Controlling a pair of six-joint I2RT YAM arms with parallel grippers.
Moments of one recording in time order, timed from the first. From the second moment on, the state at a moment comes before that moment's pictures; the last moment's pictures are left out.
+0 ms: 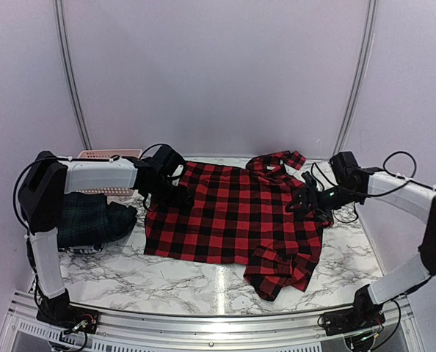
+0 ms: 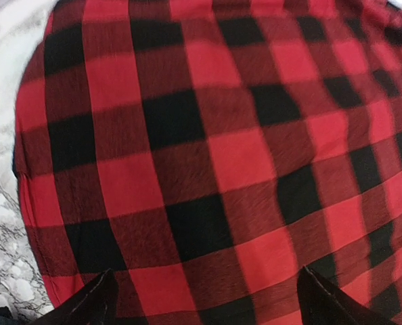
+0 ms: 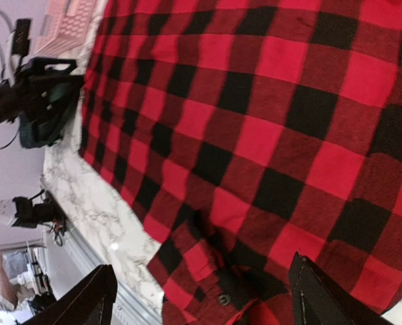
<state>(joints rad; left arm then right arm) -0.66 1.94 1.43 -0.45 -0.05 -0.30 0.19 1.36 0.97 -0.66 -0.68 0.24</state>
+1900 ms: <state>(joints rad) -0.71 2.00 1.35 -0.57 0.03 -0.32 -0.03 1.74 0.98 -0.45 -0.61 0.31</state>
